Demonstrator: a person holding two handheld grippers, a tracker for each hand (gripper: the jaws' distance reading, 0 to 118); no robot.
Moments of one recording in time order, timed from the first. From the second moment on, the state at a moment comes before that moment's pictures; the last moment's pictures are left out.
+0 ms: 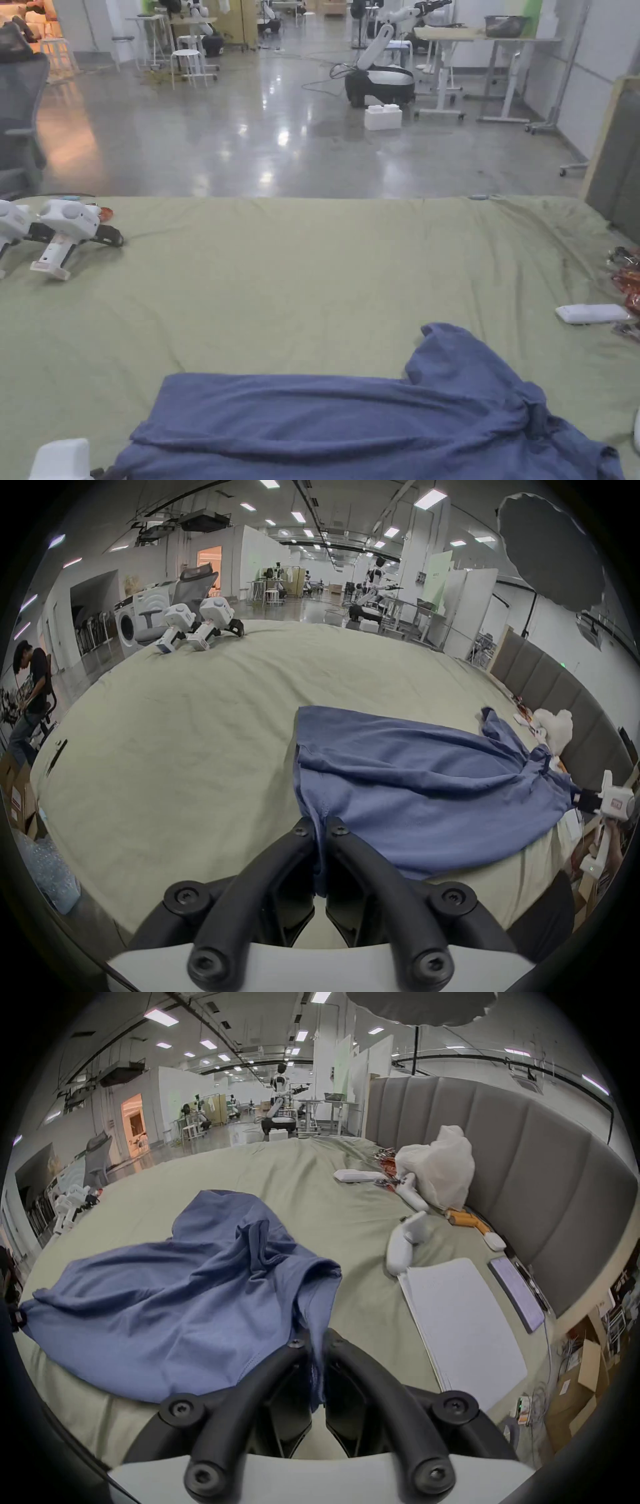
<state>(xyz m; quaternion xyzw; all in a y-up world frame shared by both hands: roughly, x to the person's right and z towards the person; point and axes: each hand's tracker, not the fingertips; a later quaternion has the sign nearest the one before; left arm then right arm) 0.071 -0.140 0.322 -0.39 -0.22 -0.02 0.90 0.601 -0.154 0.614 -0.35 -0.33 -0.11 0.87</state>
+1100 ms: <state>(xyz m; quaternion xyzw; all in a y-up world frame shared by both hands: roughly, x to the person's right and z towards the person) 0.059 0.052 0.524 0.02 -0.22 -0.05 0.97 0.477 -0.003 0.705 -0.07 -0.19 -0.05 0.98</state>
